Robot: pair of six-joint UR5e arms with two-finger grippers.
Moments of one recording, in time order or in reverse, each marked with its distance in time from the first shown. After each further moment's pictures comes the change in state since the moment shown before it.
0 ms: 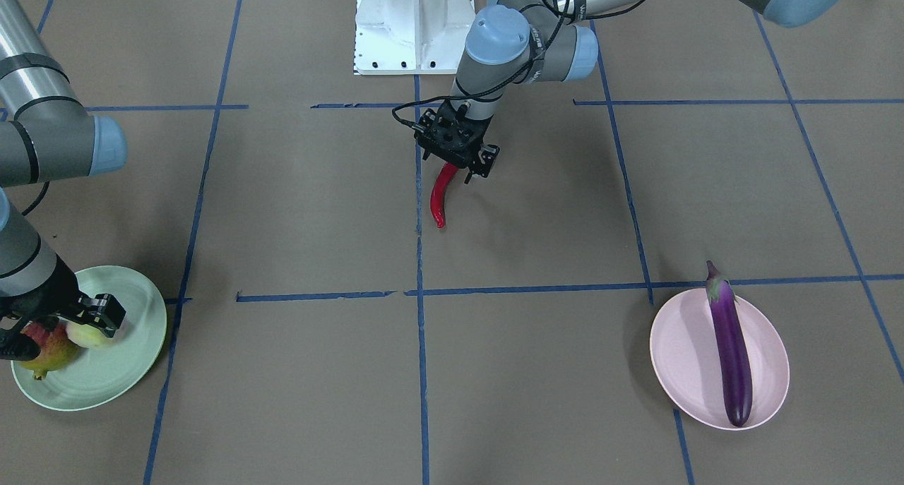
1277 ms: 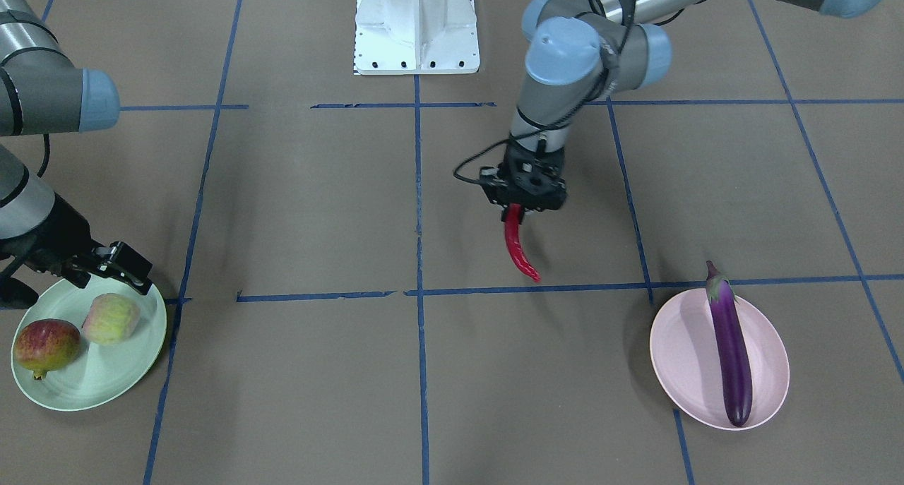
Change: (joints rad) left arm -0.293 0.052 -0.019 0.121 -0.054 -0.214; right arm 0.017 -0.087 0.275 -0.002 0.186 0.190
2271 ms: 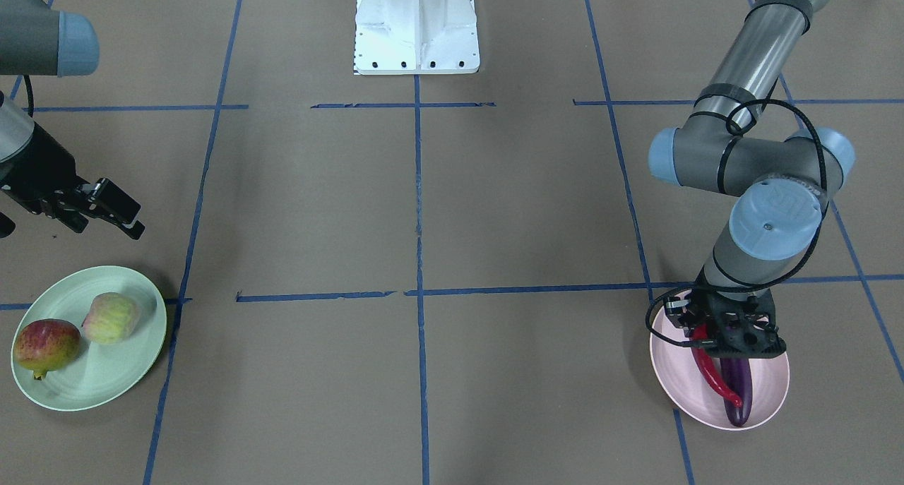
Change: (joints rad) left arm -0.284 -0.045 0.418 -0.112 -0.082 0.369; right arm -0.001 -0.138 0.165 -0.001 0.032 0.065
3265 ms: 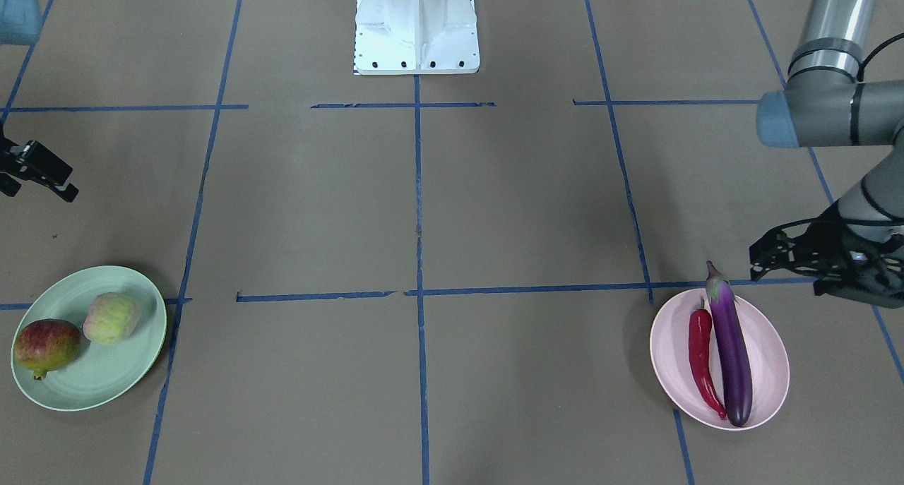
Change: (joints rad) left arm -0.218 0.296 -0.276 0.026 -0.275 0.388; right arm 0.117 -0.224 0.088 -0.009 0.069 -0.232
